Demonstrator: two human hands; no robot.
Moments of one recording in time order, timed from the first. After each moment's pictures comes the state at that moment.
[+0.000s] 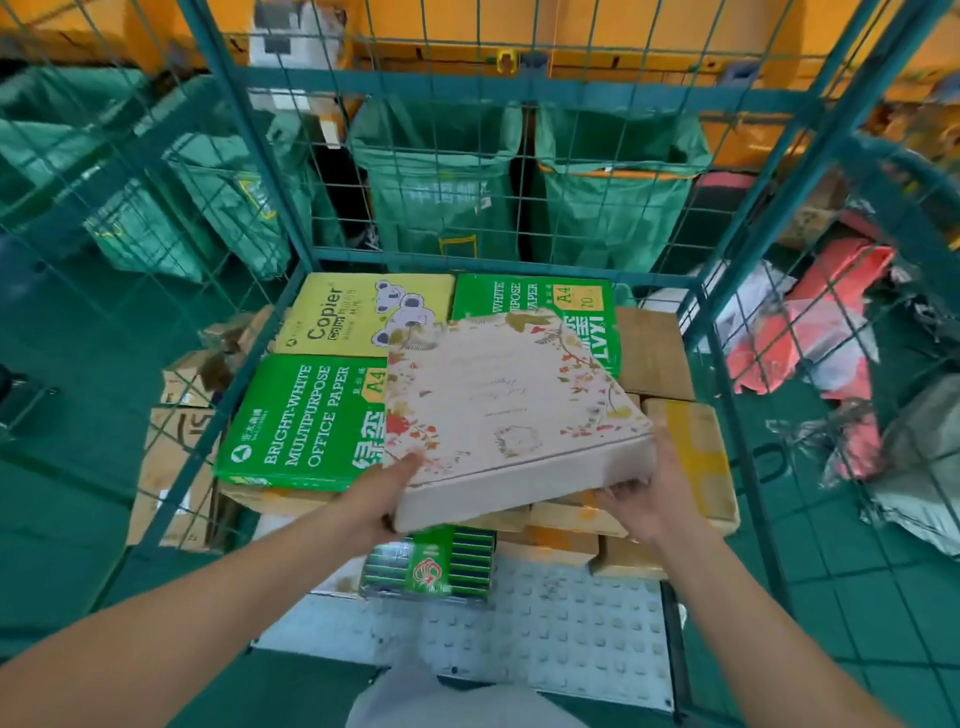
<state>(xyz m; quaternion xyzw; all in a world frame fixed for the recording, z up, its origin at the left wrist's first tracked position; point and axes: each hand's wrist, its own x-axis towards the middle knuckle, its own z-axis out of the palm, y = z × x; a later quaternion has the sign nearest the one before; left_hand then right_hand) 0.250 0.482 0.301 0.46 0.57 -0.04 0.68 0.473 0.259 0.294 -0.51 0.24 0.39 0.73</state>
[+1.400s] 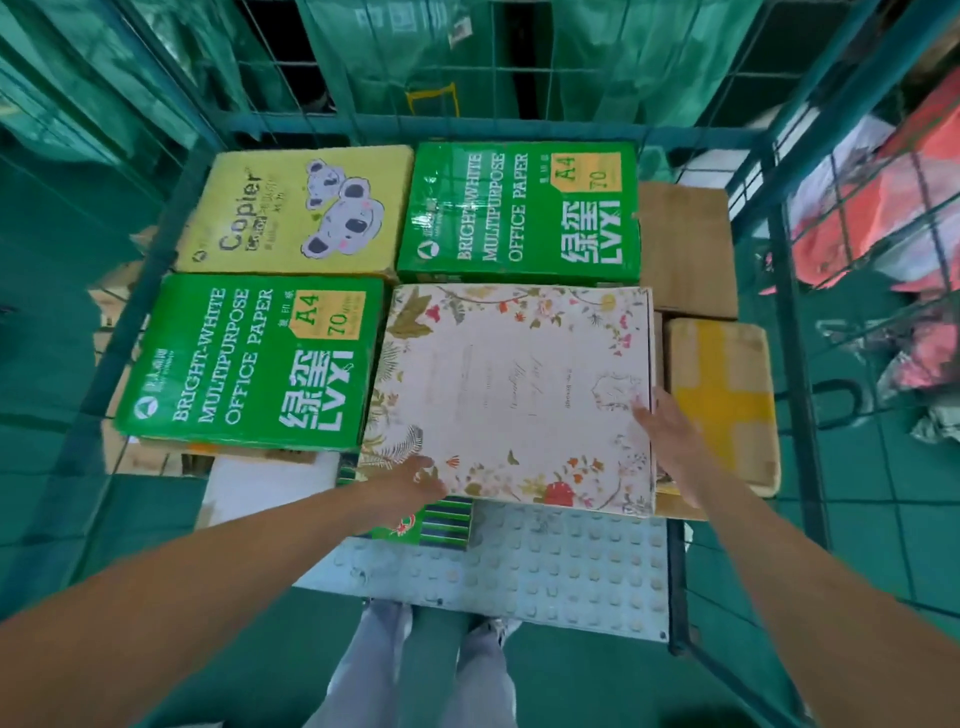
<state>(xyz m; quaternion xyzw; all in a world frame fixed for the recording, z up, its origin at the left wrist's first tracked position) 0.356 0.485 0.094 0.67 0.47 -0.36 0.46 0.627 0.246 0.101 -0.79 0.00 0.46 0.41</state>
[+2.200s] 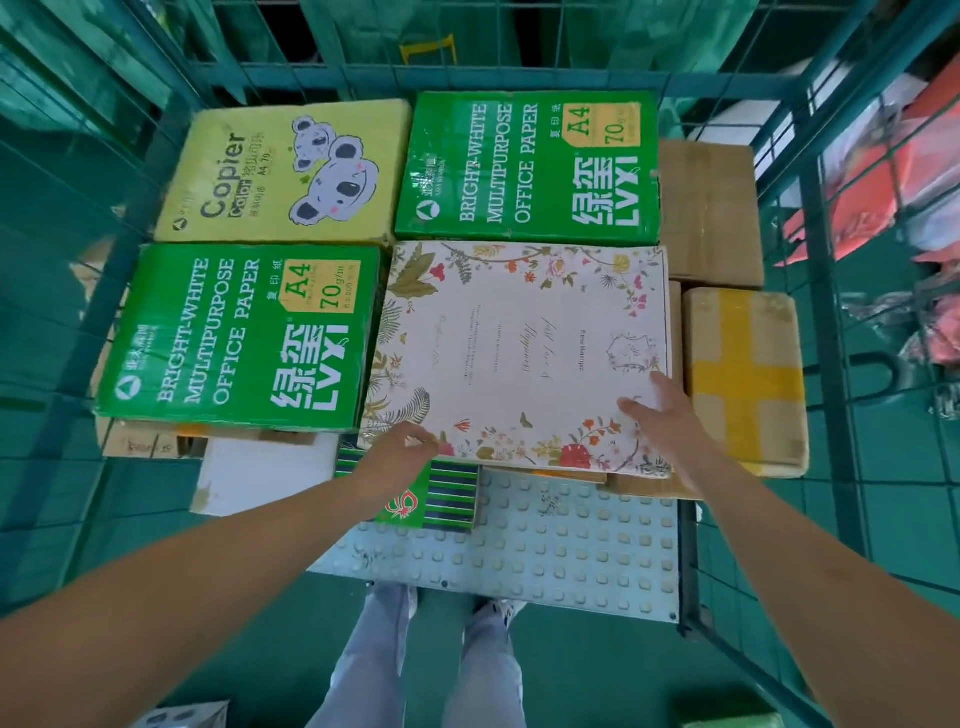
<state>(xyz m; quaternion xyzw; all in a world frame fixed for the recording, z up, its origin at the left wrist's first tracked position) 0.352 0.488 0.064 0.64 0.54 -0.17 0.52 0.617 0.251 0.051 -0.83 -0.03 0.42 0.37</state>
